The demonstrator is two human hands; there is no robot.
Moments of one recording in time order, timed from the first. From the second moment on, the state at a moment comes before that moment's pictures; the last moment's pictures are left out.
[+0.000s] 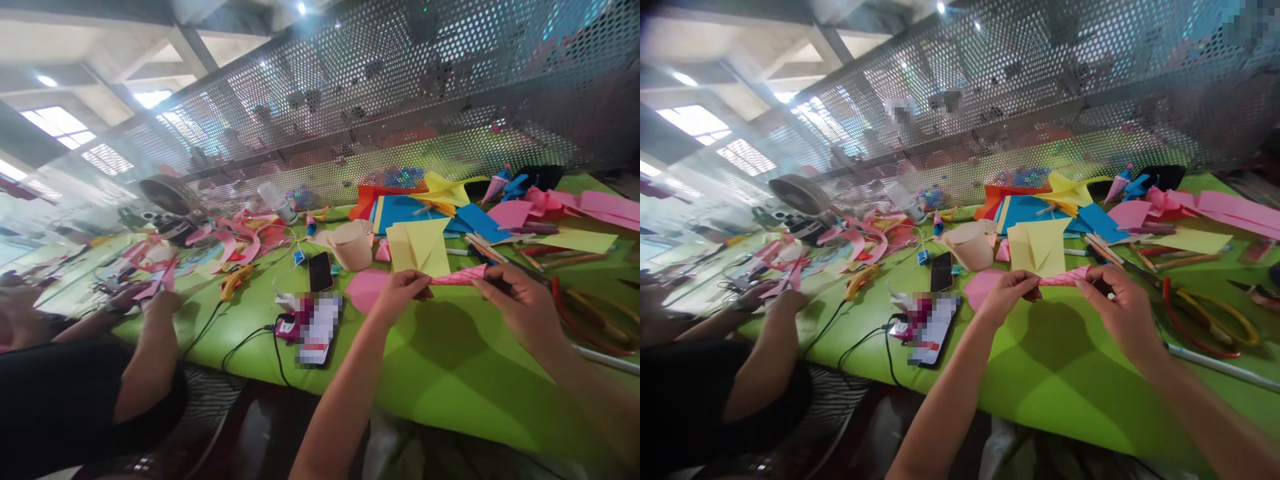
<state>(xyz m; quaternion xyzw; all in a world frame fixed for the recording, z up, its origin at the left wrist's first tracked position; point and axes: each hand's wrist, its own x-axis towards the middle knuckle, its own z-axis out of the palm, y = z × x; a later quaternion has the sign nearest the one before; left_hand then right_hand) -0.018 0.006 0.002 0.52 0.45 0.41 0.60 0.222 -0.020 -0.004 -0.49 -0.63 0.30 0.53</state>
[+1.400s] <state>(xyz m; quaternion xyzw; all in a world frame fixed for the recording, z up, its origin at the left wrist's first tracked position) -0.019 0.004 0.000 0.59 0.42 0.35 0.60 0.227 -0.017 0.002 -0.49 -0.66 0.27 0.50</state>
